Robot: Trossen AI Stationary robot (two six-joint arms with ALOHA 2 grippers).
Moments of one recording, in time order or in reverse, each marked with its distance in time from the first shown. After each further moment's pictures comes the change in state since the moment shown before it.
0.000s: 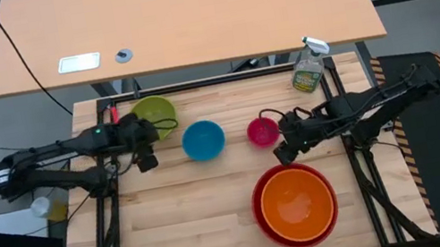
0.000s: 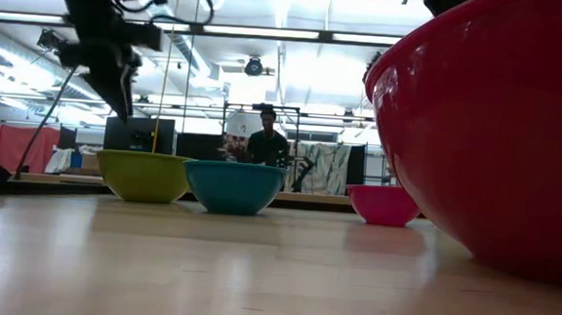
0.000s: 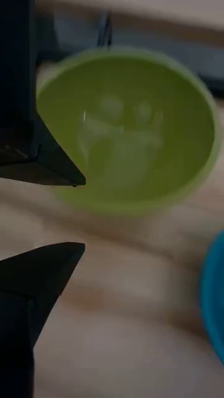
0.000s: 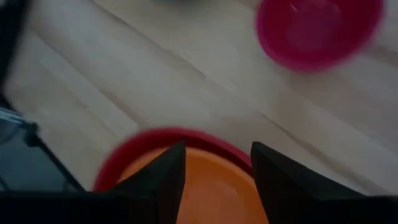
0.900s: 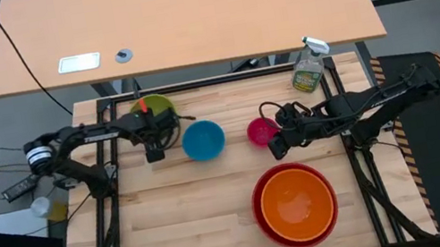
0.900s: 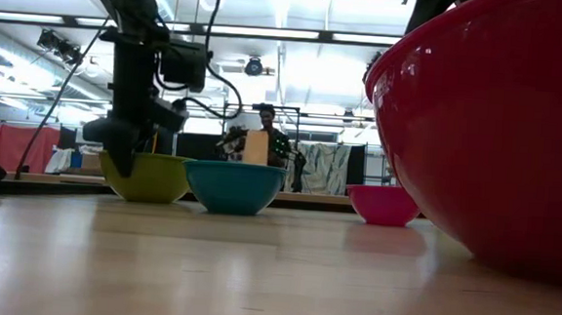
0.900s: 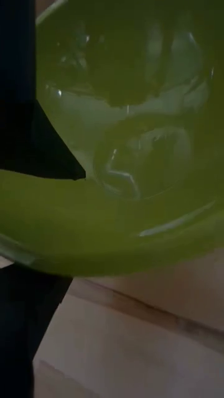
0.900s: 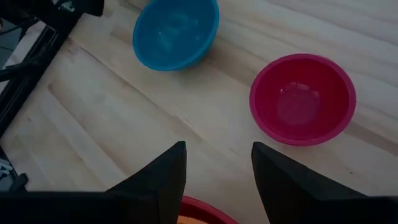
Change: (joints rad) left arm 0.192 0.426 0.000 0.137 -0.045 0.223; right arm -0.006 0.000 0.000 0.082 0.235 -0.085
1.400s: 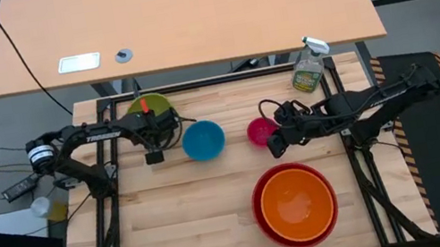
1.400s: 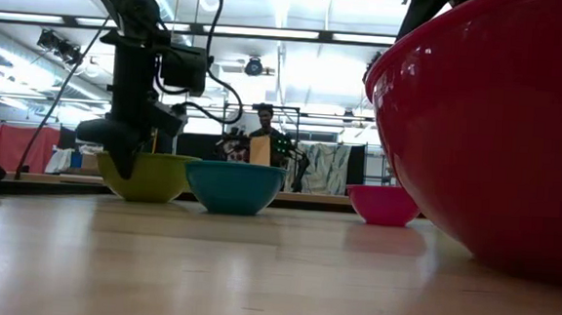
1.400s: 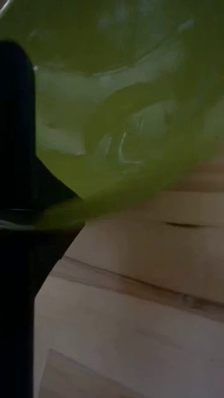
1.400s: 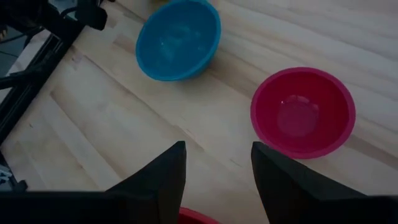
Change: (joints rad) left arm 0.002 0.018 0.000 -0.009 0.042 0.051; right arm -0.021 0.000 0.000 0.027 0.017 -0.037
